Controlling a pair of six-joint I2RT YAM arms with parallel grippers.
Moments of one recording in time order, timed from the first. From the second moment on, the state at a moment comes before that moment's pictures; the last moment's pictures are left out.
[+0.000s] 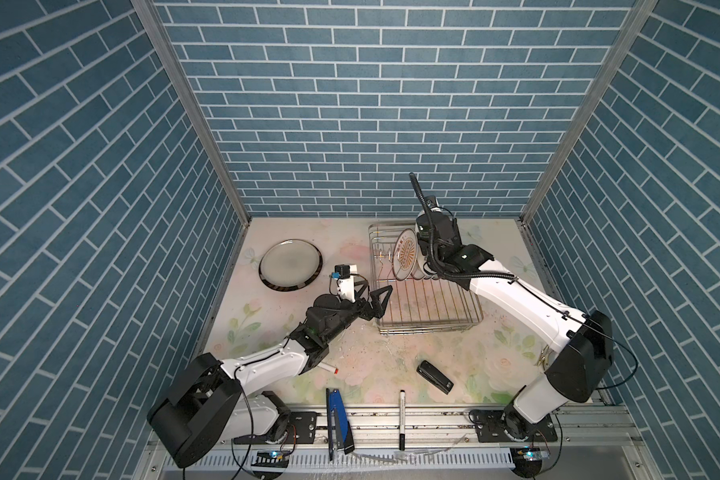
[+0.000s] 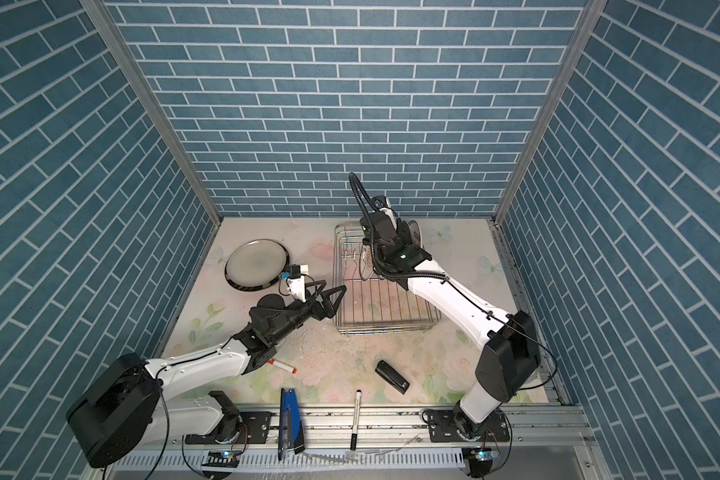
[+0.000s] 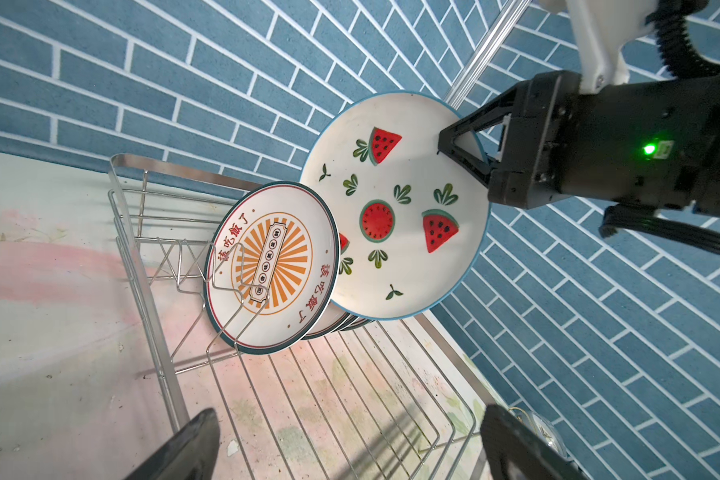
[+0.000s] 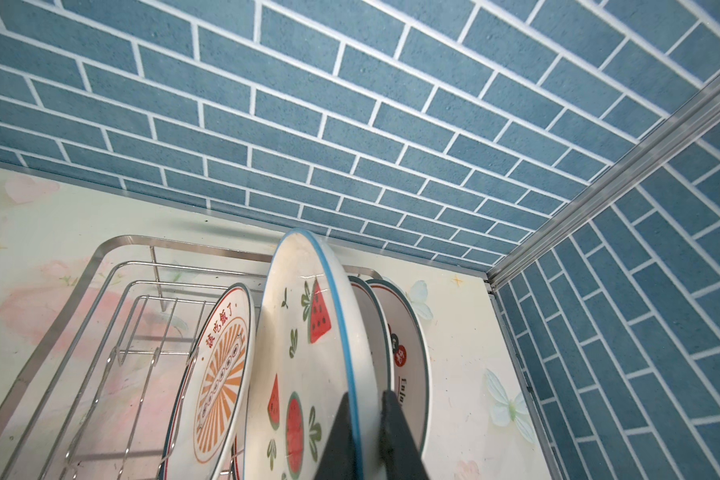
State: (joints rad) left arm -0.70 1.25 0.44 0.75 0.08 -0.58; right arm 0.75 1.58 1.47 -0.39 0.78 0.01
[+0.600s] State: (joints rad) left arm -0.70 1.26 0.44 0.77 0.14 -0.59; right arm 0.72 1.33 1.26 -0.34 0.66 0.04
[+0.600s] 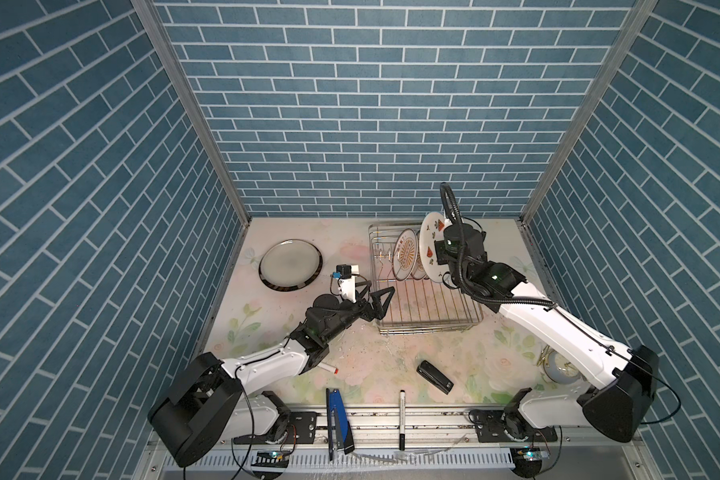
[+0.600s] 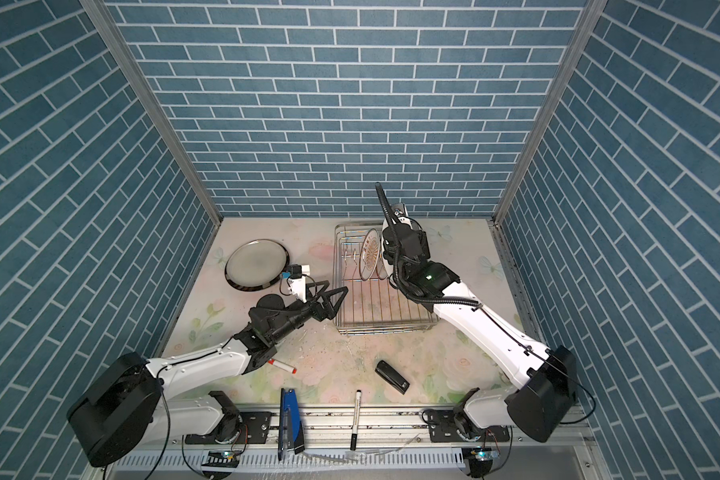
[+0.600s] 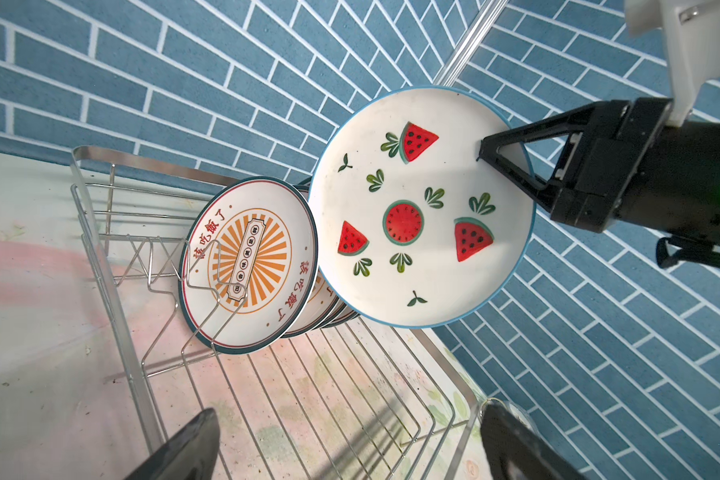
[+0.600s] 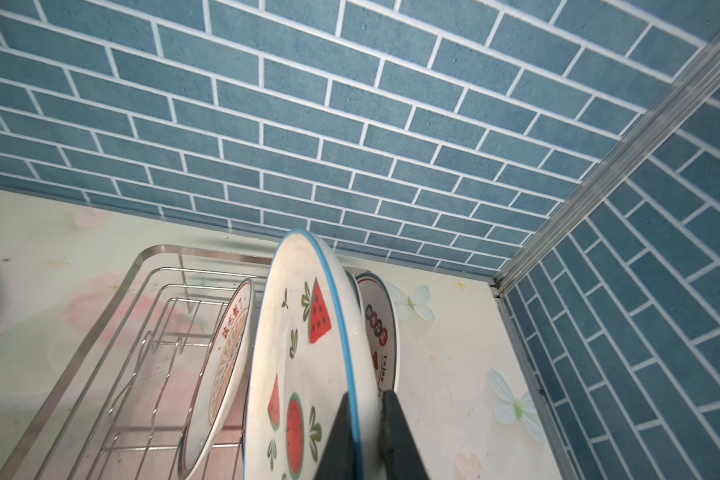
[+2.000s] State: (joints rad) left arm -0.66 1.23 0.49 0.82 0.31 -0.73; right arm 0.36 1.05 0.82 0.02 -0.49 0.55
